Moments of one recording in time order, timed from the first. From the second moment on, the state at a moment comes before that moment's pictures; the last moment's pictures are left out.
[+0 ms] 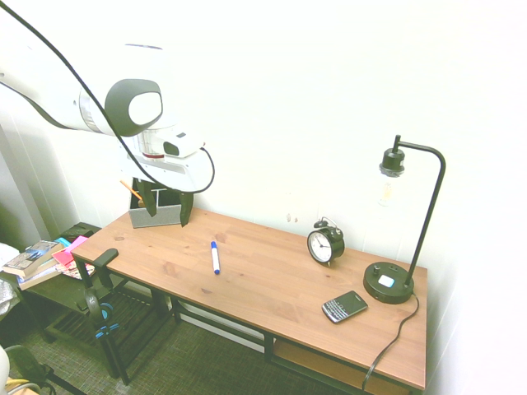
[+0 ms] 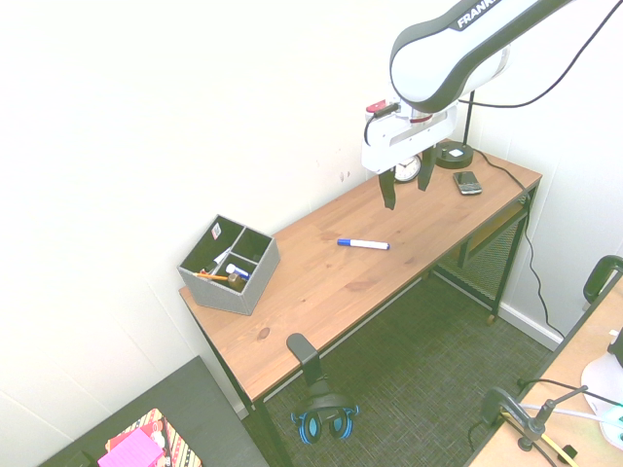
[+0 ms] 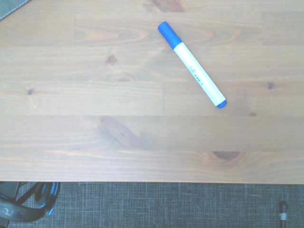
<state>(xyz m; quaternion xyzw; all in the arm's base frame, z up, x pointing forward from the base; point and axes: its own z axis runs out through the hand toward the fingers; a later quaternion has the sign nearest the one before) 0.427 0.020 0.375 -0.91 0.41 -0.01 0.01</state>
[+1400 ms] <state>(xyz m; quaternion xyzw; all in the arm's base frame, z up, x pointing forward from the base) 0.562 0.028 0.194 -0.99 0.14 -0.07 -0.04</state>
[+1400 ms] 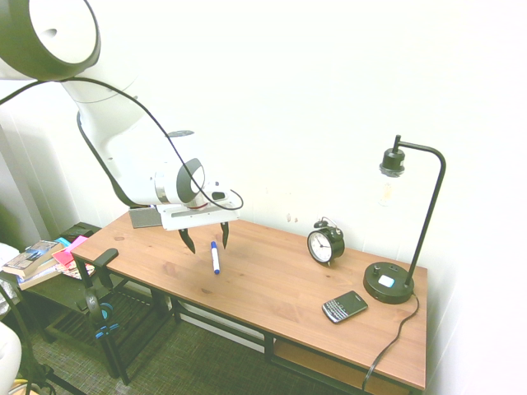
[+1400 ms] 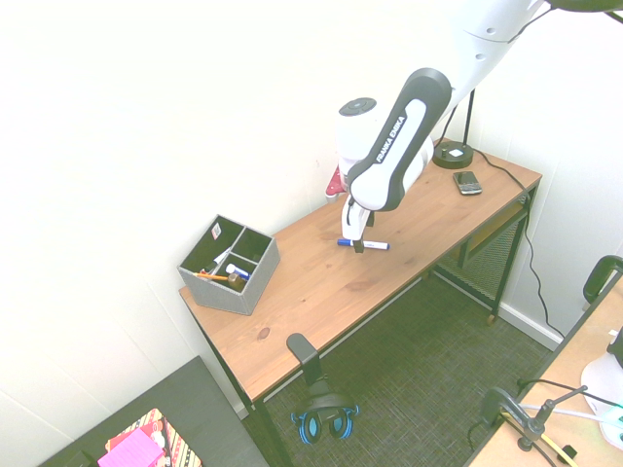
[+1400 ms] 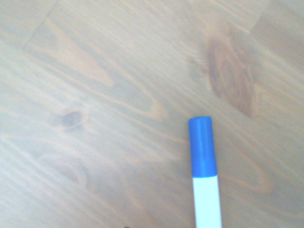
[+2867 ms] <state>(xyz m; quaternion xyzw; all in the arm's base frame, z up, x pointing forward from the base) 0.588 0.029 0.160 -0.99 0.12 -0.02 -0.03</state>
